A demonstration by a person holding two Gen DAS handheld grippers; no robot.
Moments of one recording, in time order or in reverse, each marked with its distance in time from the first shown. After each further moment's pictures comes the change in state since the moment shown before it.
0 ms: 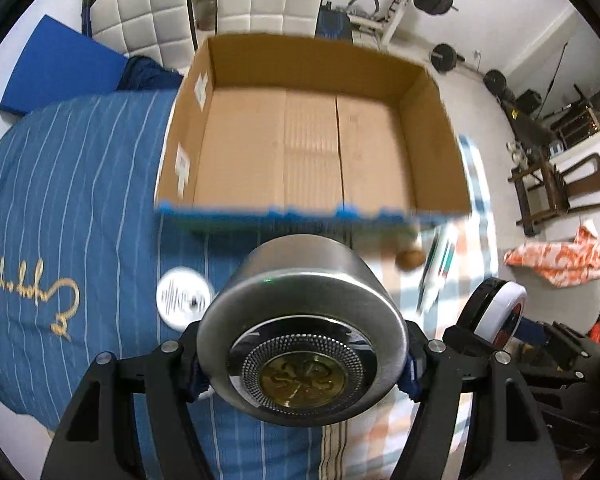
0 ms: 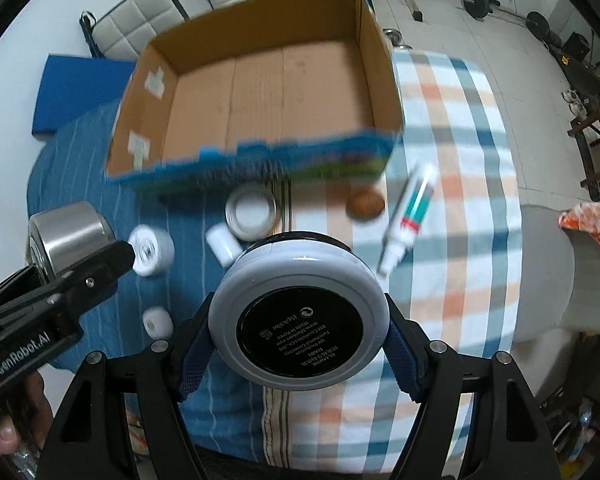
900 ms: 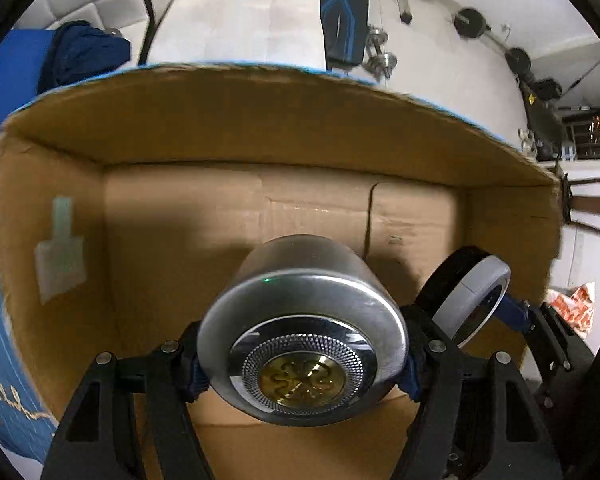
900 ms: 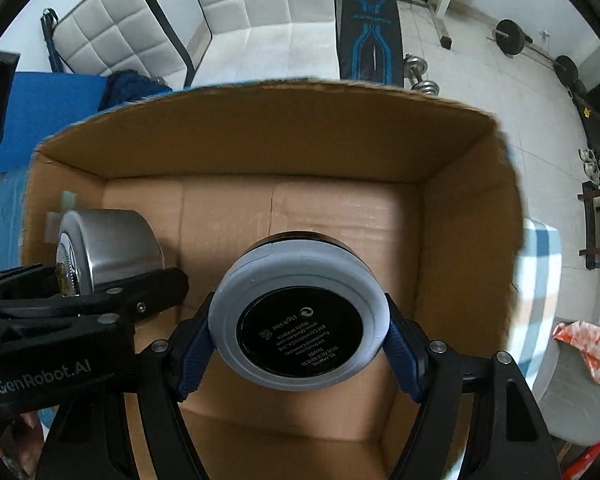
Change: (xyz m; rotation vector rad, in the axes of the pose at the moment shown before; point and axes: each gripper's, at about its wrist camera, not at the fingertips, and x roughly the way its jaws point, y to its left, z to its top) left arm 0.190 0.024 0.254 -0.058 0.297 -0.088; right arm 0.144 0.021 0.270 -0.114 0.045 -0.092
